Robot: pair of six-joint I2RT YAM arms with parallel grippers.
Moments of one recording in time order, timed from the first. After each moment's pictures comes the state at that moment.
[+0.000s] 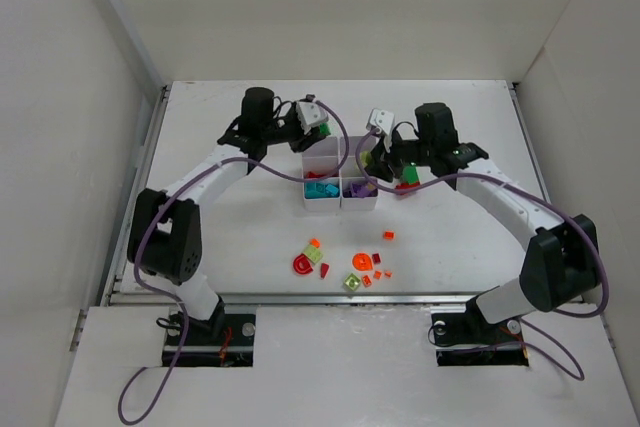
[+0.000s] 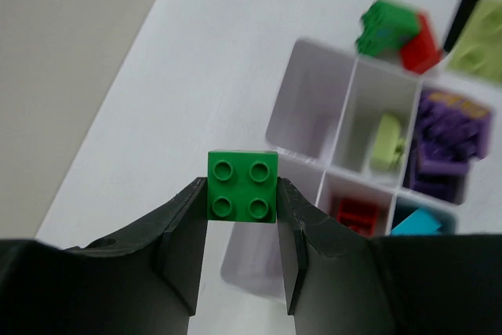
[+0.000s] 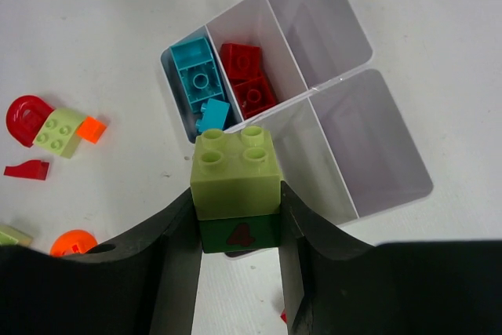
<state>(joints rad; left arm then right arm) -0.37 1.61 1.22 0.04 0.75 0.55 0.40 1.47 1.14 -0.29 -0.70 -0.52</state>
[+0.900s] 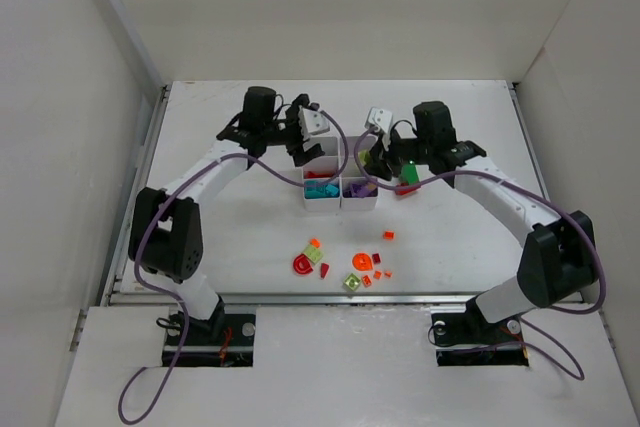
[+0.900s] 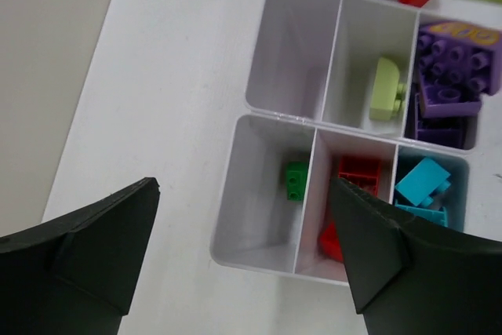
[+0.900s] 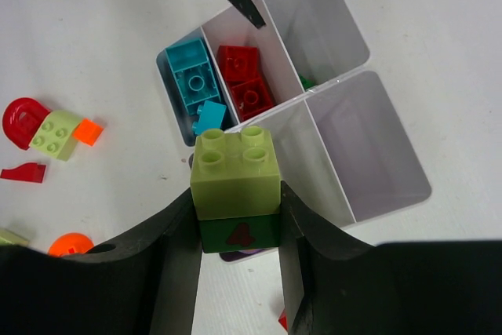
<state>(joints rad) -0.38 1.68 1.26 -0.13 0.66 0.78 0.40 1.49 1.16 -0.28 -0.70 -0.52</state>
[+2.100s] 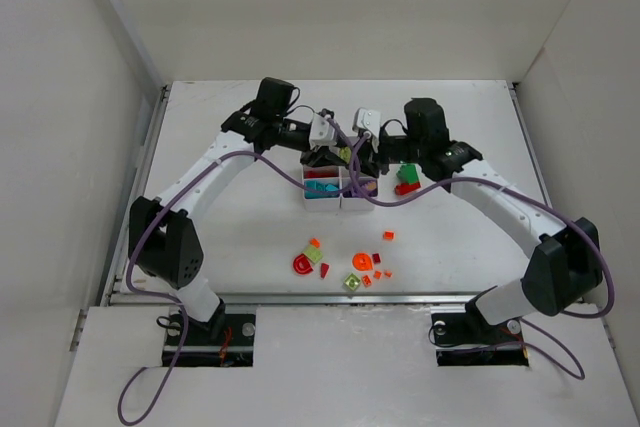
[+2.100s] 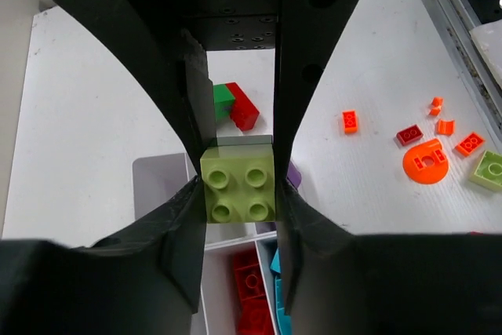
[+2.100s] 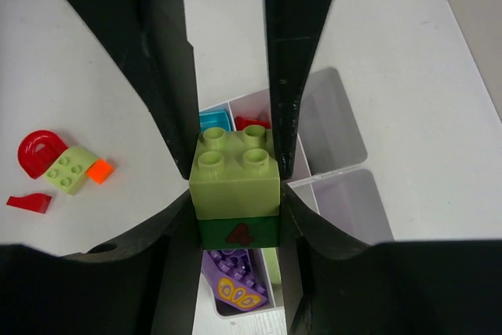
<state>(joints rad) -0.47 1.64 1.48 -0.56 1.09 0.95 0.50 1.45 1.20 -0.22 -0.72 -0.56</state>
